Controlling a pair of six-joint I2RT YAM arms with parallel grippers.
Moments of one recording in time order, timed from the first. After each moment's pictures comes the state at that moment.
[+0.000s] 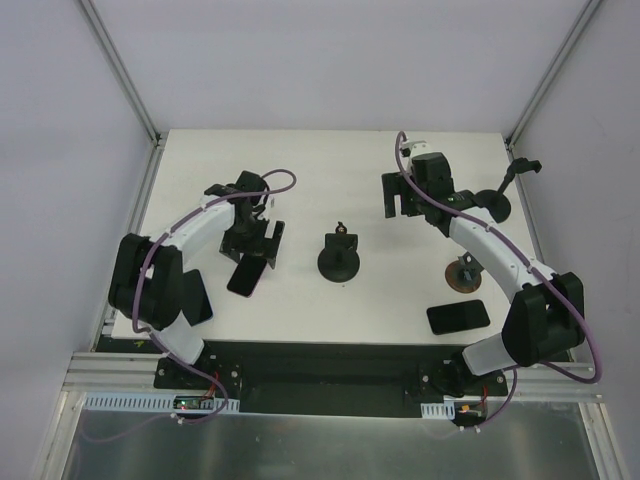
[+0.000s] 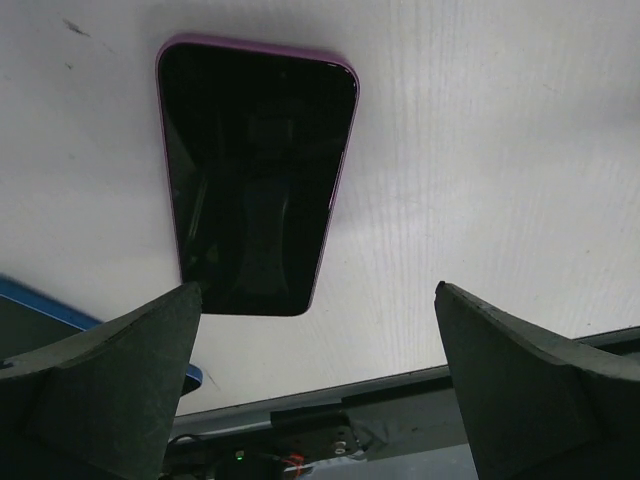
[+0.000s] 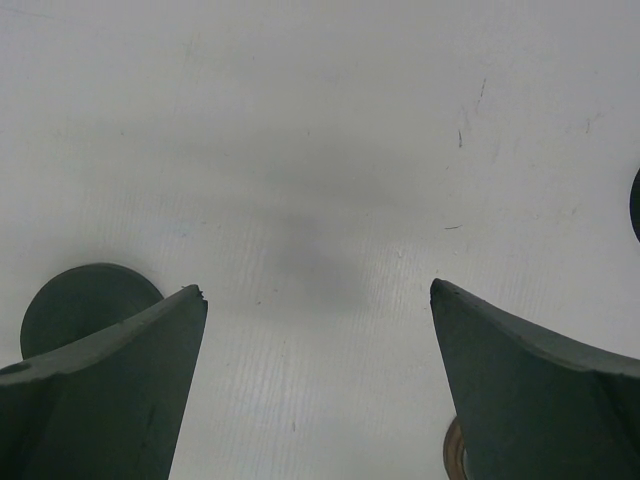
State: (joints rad) left arm -0.35 1.62 1.16 -0.91 0.11 -0.20; right arm 0.40 1.47 1.18 -0.43 0.14 0.10
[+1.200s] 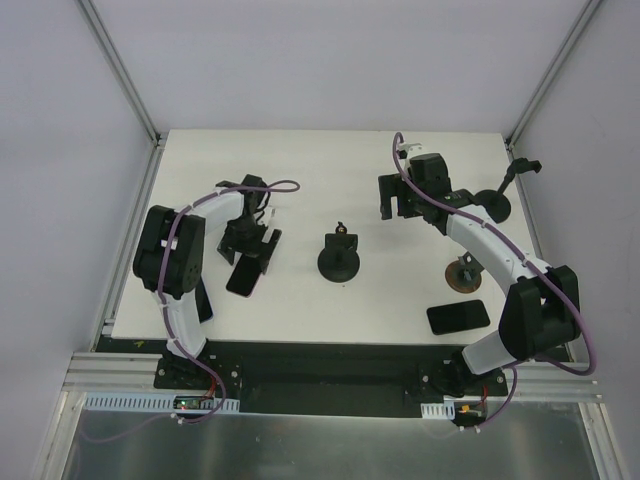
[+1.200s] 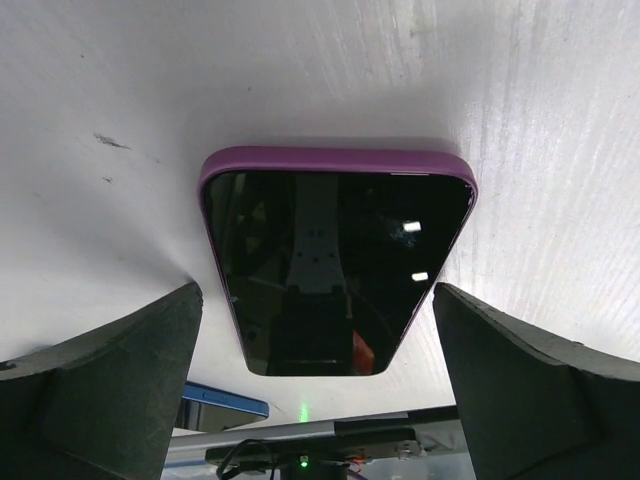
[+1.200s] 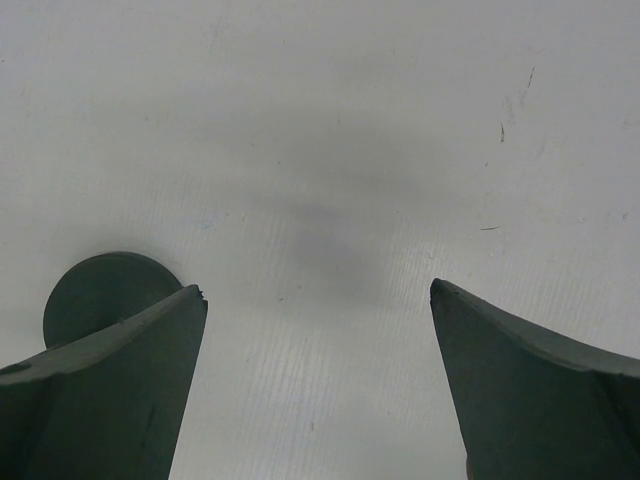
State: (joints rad) left arm -0.29 1.89 1.25 -0.93 0.09 -0.03; right arm 0.39 1.50 1.18 -0.43 0.07 0.12
